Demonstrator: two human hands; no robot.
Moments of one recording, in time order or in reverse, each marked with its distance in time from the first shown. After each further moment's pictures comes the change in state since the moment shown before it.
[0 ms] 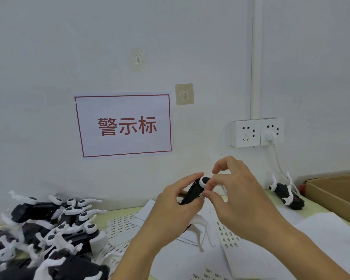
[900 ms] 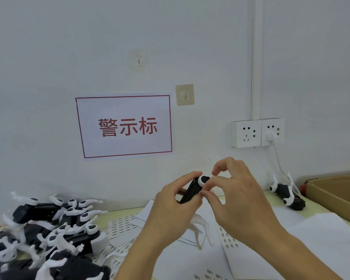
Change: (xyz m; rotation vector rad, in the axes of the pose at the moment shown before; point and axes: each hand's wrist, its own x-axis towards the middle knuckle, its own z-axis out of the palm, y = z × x) left_hand 0.002 -0.001 0.001 0.047 0.077 0.036; right_hand -0.003 -0.001 0.010 -0.104 0.153 -0.029
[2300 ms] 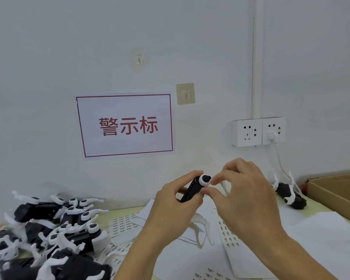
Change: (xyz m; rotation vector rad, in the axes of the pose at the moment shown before) left_hand -0.001 0.003 0.000 -0.013 -0.006 -0.007; right_hand -0.001 -0.002 0.004 -0.052 0.149 0.151
